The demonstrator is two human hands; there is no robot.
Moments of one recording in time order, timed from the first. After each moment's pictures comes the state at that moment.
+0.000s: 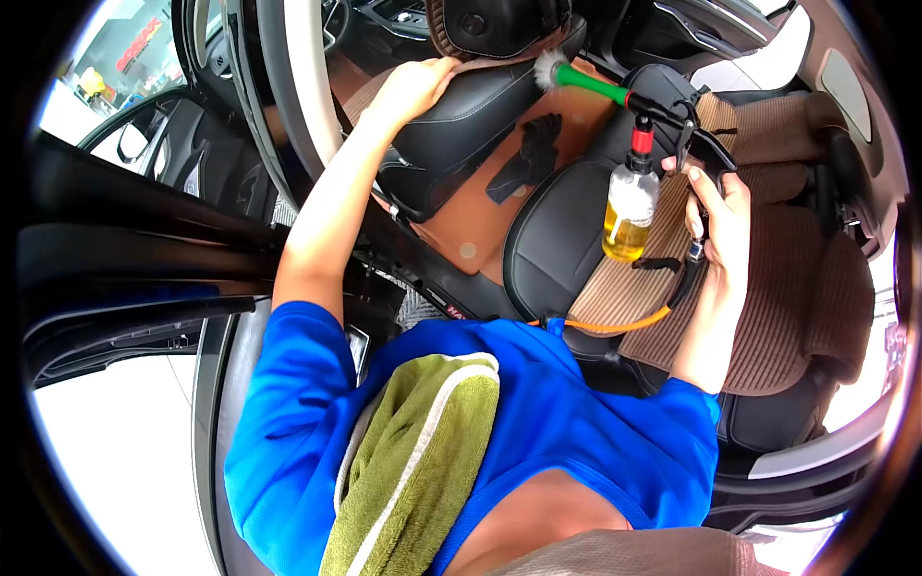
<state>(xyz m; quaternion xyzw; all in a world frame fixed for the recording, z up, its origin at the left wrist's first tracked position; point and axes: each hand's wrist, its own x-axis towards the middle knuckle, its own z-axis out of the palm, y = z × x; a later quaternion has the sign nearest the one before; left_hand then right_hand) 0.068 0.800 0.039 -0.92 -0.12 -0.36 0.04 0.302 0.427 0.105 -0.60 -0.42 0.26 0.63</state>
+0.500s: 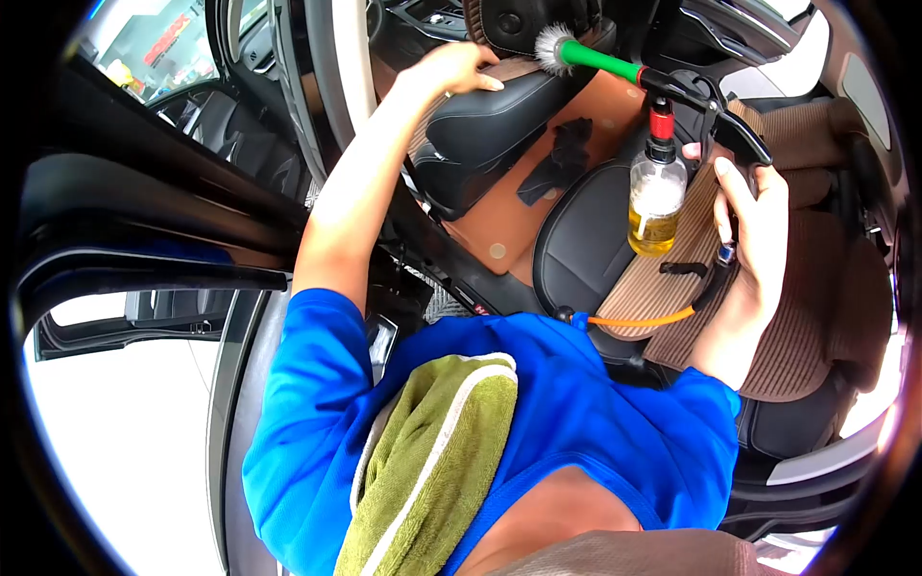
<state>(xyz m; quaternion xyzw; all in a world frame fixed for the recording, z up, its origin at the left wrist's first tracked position) 0.076 0.801 0.077 -0.97 -0.19 -0.15 0.00 0.256 0.422 0.144 -0.60 -0.48 0.20 0.61</state>
